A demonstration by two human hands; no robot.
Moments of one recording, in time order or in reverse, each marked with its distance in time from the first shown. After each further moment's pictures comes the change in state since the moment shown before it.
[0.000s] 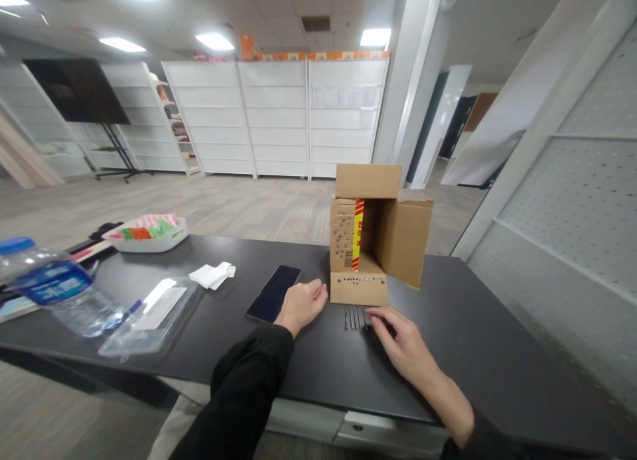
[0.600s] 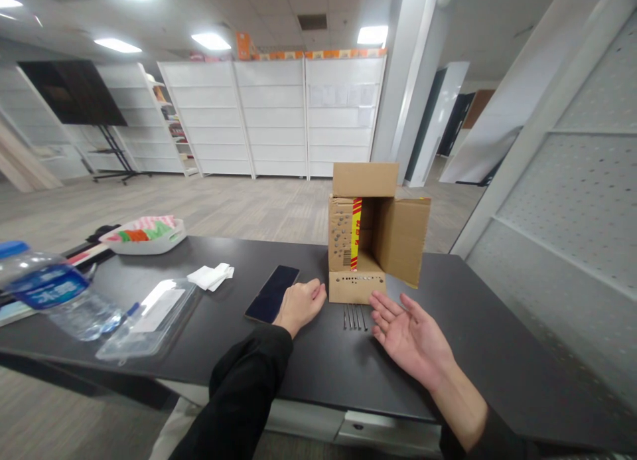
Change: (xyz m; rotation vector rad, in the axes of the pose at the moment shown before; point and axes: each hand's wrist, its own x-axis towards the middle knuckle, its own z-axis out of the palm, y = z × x) left_hand 0.001 0.000 -0.001 0.034 -0.026 -0.002; right_hand 0.012 -0.016 -0.015 1.132 -0.079 0.542
